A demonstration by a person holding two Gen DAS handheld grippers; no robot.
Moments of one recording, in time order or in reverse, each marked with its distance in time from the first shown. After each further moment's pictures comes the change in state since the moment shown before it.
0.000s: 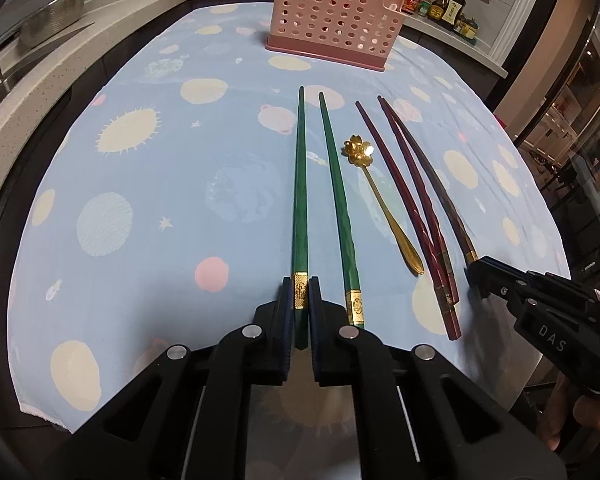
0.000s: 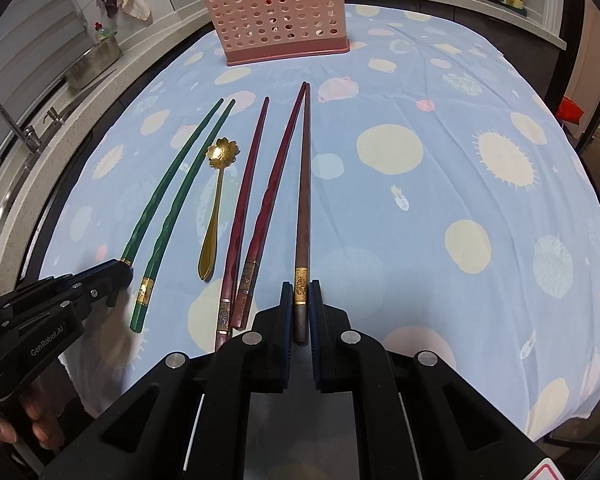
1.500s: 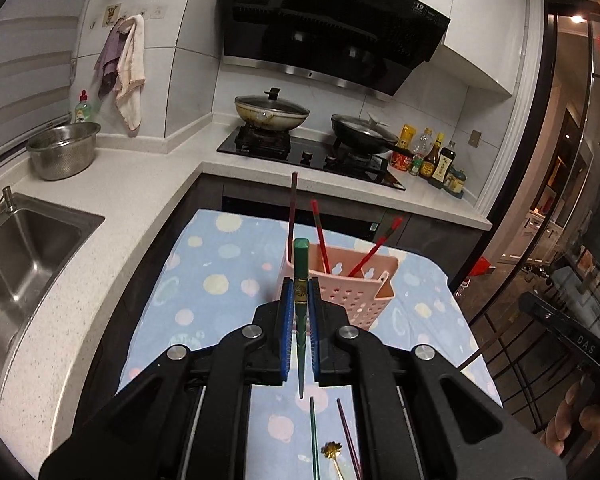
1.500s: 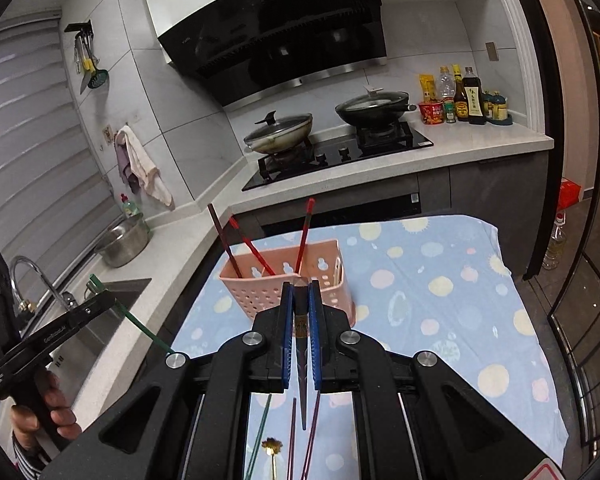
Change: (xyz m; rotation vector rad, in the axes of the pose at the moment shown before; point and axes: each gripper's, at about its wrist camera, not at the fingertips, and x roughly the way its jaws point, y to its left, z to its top) left arm -0.132 0.016 0.228 -0.043 -0.494 -0.046; right arm -0.148 -0.029 0.211 0.104 -0.531 0.141
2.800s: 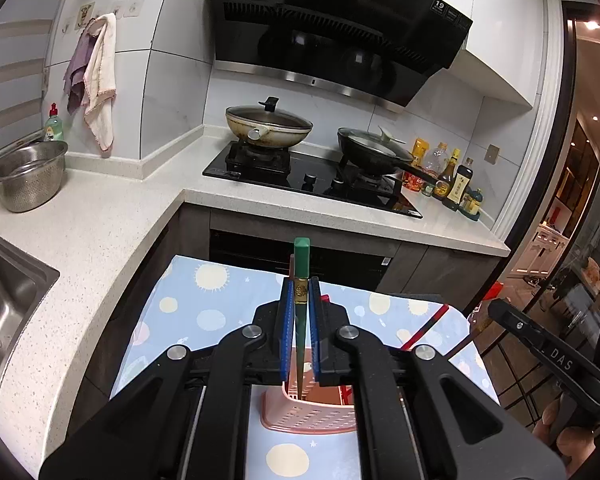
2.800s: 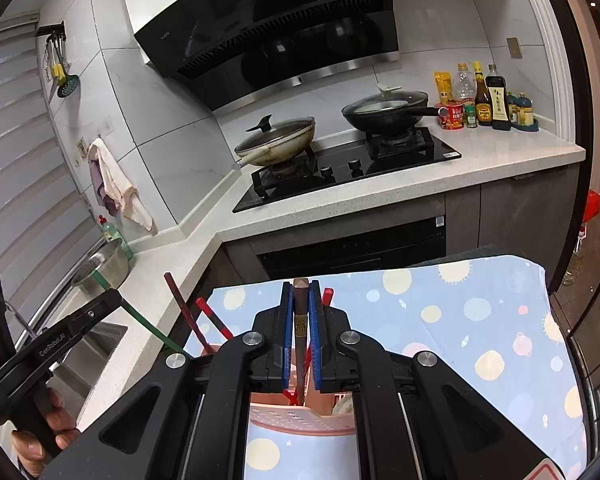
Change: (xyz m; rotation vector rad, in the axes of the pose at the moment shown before) left arm 0.133 0.005 0.074 -0.006 -0.017 0.009; right arm 0.154 0.005 0.069 0.004 0.015 -0.024
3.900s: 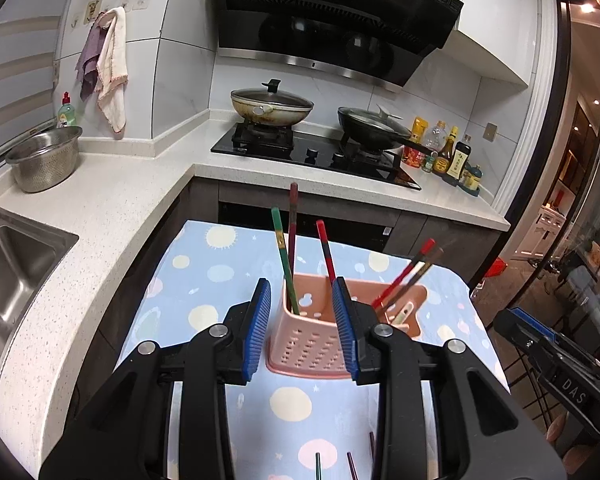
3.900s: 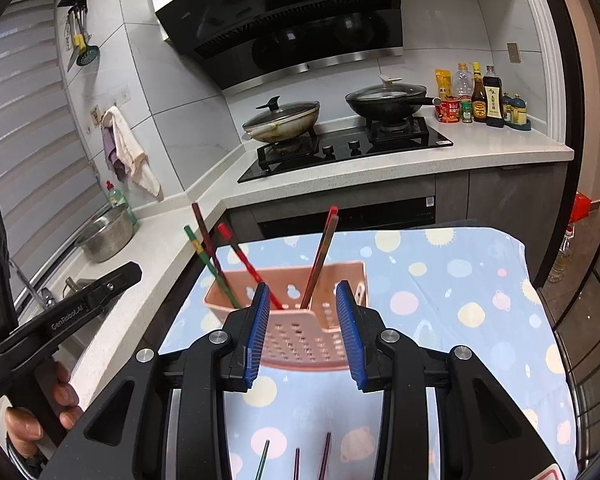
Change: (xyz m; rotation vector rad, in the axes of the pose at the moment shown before) left arm -0.045 -0.009 -0.052 0.022 0.054 0.025; right arm -0.065 0.018 -0.067 -0.067 0.045 -0.023
